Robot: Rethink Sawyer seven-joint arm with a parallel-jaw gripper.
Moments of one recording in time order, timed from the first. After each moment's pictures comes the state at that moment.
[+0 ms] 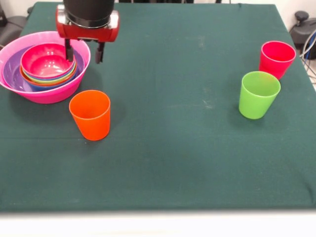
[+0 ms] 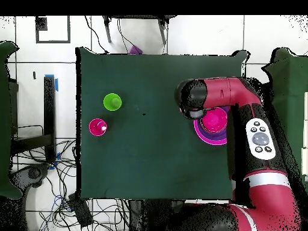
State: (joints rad) arm -0.56 -0.51 0.37 1.27 -0.67 1.02 1.68
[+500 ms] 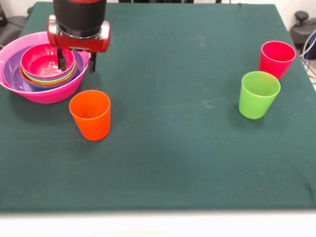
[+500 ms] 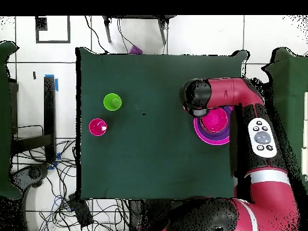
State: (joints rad) arm -0.57 -0.46 0.35 1.22 -0.66 0.98 1.68
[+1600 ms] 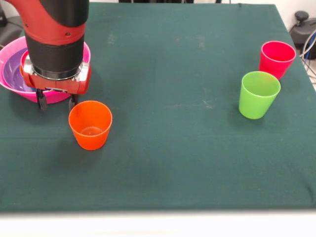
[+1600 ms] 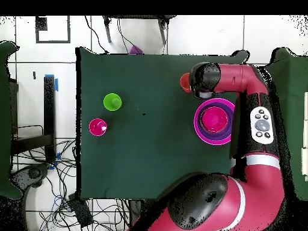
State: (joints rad) arm -0.55 -0.30 0.35 0.93 -0.62 0.99 1.68
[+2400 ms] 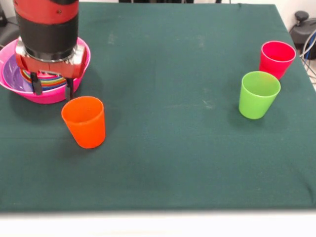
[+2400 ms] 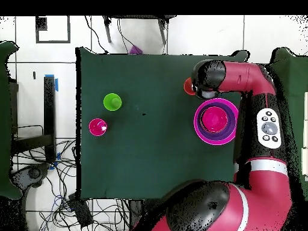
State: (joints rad) arm -0.55 -0.37 0.33 0.98 -0.58 1.03 1.68
